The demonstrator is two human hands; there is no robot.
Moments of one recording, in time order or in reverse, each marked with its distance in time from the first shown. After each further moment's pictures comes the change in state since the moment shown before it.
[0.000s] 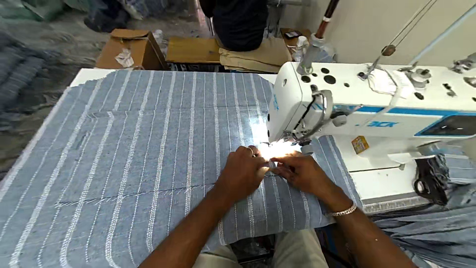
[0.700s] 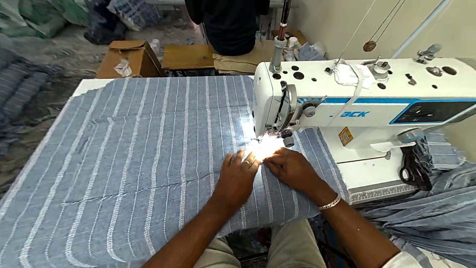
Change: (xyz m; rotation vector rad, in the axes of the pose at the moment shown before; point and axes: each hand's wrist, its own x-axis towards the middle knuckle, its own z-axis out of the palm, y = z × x) left_hand -0.020 0.017 0.028 0.386 -0.005 0.054; right_hand -0.008 -0.001 0.004 -0.116 0.039 -0.025
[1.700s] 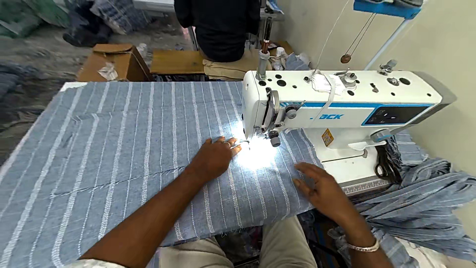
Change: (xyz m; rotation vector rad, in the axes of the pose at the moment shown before) left_hand 0.044 -0.056 -0.034 0.110 -0.324 0.028; right_hand -0.100 -0.009 -0.059 -0.065 0.033 0.343
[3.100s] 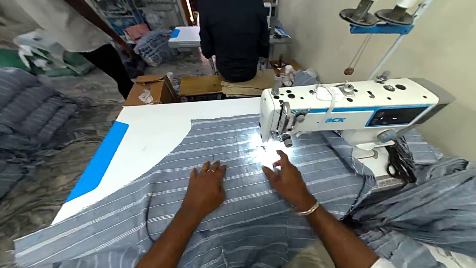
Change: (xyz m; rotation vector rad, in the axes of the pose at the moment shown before) left_hand -0.125 -0.007 0.029 -0.216 0.237 -0.319; right_hand 0.040 -0.094 0.065 0.236 0.061 0.162
